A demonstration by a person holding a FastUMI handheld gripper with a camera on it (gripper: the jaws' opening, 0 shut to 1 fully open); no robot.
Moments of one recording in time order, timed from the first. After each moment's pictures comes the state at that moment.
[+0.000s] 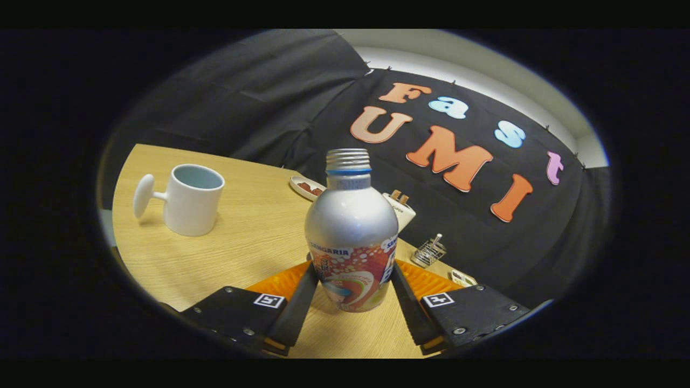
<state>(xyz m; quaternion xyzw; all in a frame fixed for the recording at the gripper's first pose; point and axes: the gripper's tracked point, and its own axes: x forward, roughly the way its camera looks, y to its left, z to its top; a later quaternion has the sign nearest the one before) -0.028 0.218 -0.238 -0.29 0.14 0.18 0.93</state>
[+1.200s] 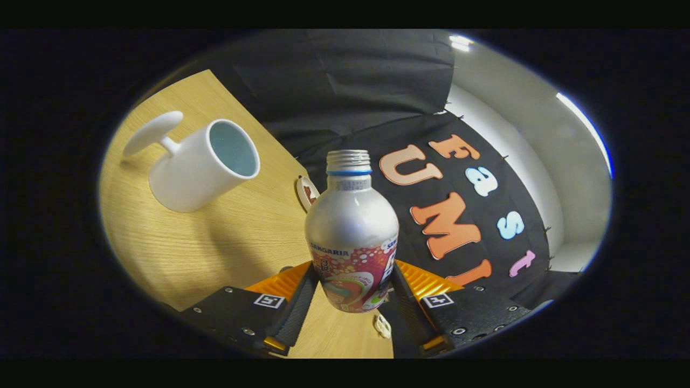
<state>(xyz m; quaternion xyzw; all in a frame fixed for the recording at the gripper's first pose) -0.005 0.274 -0.205 -0.53 -0.01 0.18 0.83</state>
